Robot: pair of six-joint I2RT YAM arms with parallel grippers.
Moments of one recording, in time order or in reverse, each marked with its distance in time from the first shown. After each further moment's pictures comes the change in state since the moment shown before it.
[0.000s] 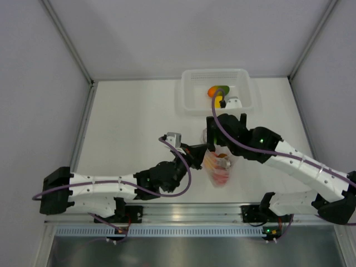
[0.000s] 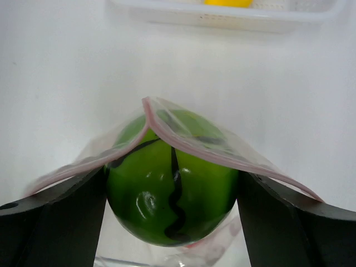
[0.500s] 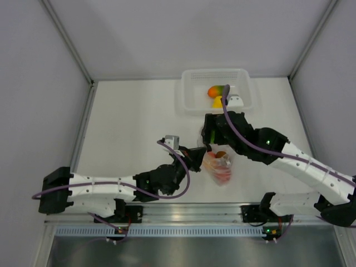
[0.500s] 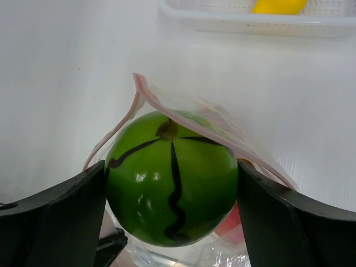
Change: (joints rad) left arm -0.029 -0.011 -0.027 -0.029 -0.033 -0.072; right arm -0.001 -0.042 0.011 0.109 -0.120 0.035
